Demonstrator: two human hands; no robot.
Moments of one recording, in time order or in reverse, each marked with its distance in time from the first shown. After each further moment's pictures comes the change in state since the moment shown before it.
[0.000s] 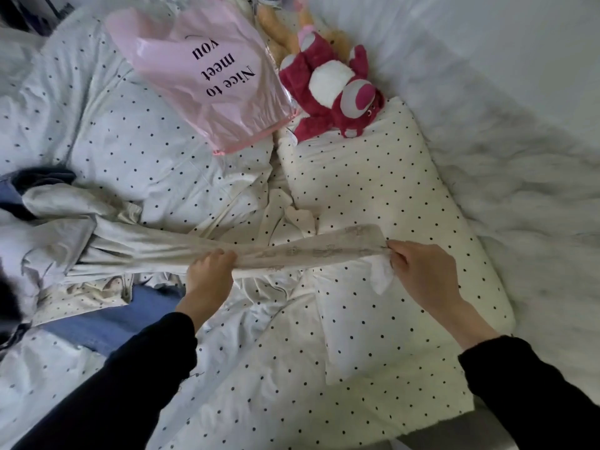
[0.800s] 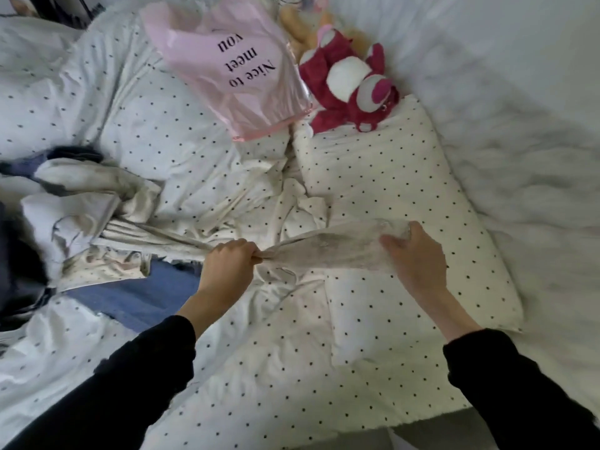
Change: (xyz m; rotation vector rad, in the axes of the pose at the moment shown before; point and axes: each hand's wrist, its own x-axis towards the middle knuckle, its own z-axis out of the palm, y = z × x) left_hand -0.053 0.002 -0.006 -0.216 0.350 0.249; right_hand -0.014 -0.051 -0.002 0.243 -0.063 0.446
